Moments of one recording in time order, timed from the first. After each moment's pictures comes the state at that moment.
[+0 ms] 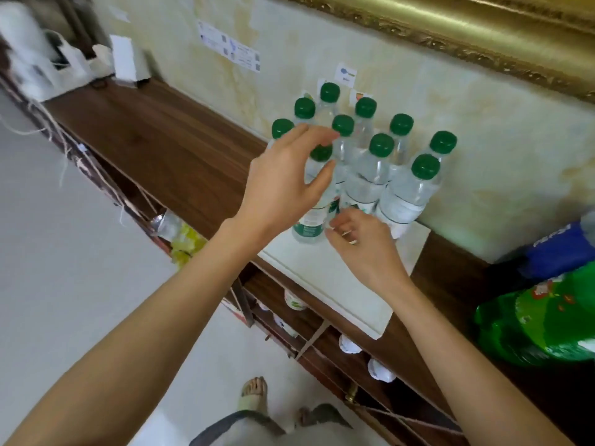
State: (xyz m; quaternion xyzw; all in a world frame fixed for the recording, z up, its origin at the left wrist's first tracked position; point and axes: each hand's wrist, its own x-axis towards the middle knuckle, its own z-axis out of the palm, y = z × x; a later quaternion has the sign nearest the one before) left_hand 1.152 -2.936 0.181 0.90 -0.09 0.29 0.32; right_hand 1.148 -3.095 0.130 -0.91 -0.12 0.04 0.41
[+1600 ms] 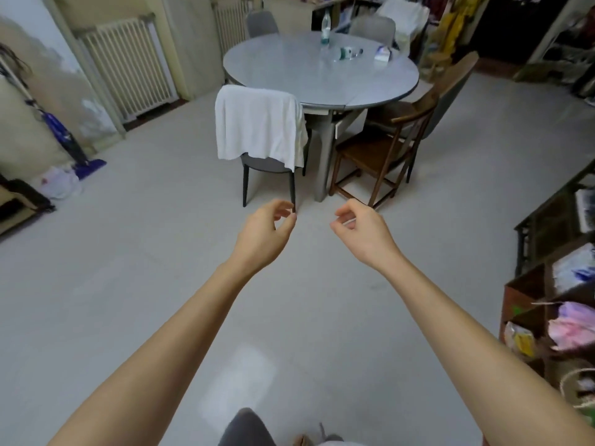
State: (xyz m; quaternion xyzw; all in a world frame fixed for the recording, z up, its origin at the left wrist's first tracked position) left_hand 0.565 -2.051 0.108 0.59 0.68 0.35 0.26; right_hand 0.750 -2.008 0.110 -0.59 -0.71 0.30 0.26
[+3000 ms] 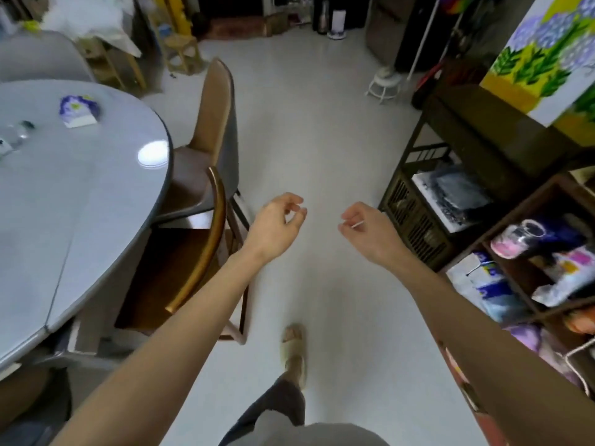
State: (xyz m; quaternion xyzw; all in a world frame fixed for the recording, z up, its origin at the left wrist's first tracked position) left_hand 1.082 -1.124 0.058 0.82 0.36 0.19 0.39; right_hand 1.236 -1.241 0.052 -0.82 -0.41 0.23 0.34
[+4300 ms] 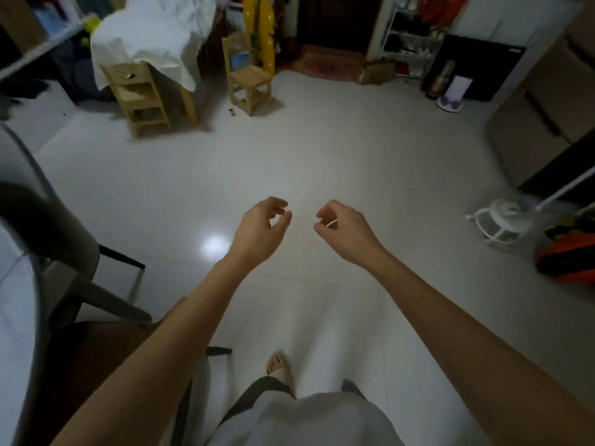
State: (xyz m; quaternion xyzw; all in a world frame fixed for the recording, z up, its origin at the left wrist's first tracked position) left_hand 1.543 -0.154 0.051 0.70 0.54 0.28 0.37; right_hand 1.712 -0.198 0.072 -0.72 -0.58 0.27 0.25
